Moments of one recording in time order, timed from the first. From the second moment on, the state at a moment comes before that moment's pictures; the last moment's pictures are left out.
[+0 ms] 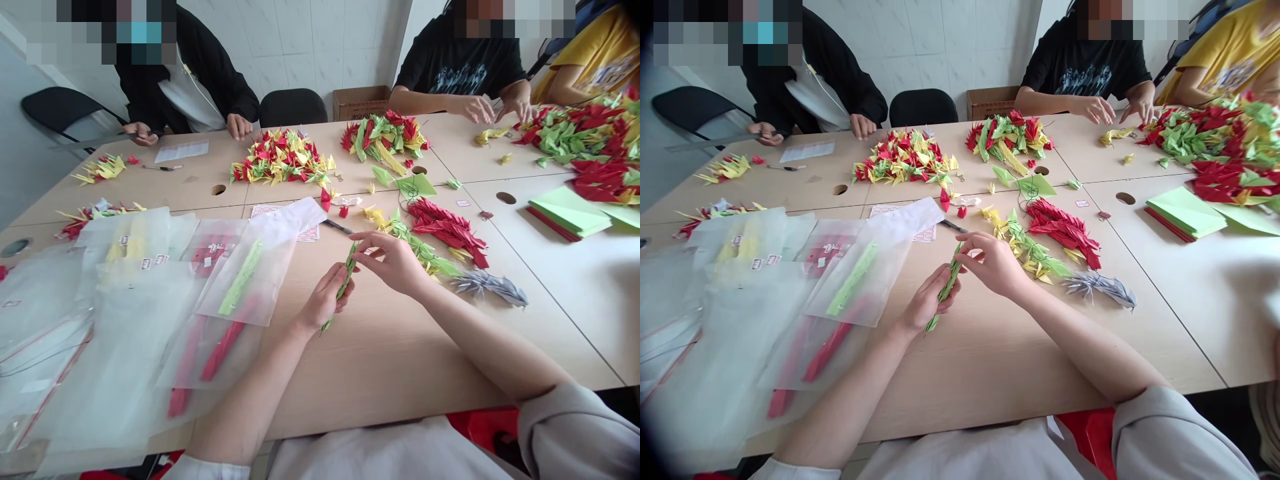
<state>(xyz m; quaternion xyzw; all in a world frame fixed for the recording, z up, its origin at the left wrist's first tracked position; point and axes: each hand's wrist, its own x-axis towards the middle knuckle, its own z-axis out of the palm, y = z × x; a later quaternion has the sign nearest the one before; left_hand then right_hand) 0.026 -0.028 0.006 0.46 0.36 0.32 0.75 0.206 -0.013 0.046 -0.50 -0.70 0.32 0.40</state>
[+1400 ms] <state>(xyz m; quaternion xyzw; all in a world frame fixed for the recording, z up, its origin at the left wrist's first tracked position) 0.021 -0.028 0.013 0.42 0.27 0.21 0.84 0.234 -0.001 0.063 -0.31 -0.82 0.38 0.28</state>
